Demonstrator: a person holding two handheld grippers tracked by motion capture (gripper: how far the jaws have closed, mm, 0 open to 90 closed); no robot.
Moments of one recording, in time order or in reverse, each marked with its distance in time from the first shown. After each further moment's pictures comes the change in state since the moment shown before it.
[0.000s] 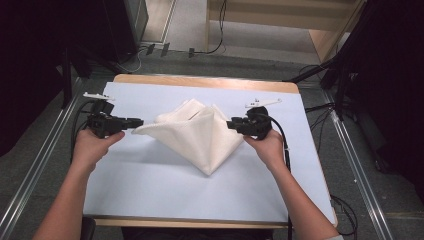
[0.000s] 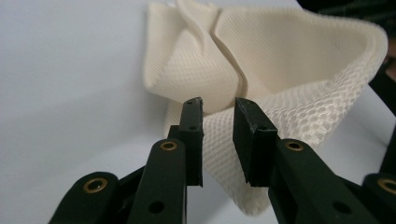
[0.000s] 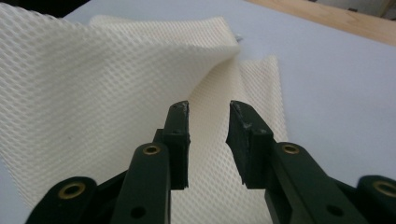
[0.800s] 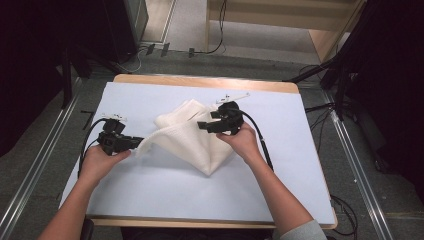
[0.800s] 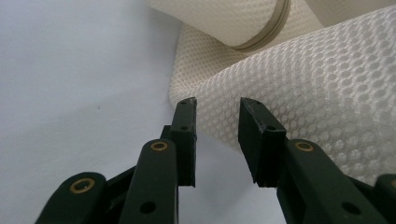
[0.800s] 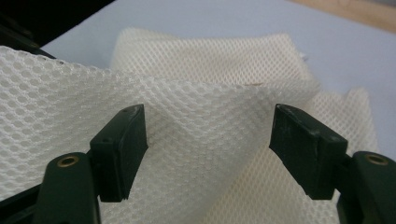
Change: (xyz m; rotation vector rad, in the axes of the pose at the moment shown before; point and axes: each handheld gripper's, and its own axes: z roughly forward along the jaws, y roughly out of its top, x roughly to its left) left arm 0.010 -0.043 0.032 0.091 0.056 0.019; right arm 0.032 0.024 0.066 0.029 0.091 -0.026
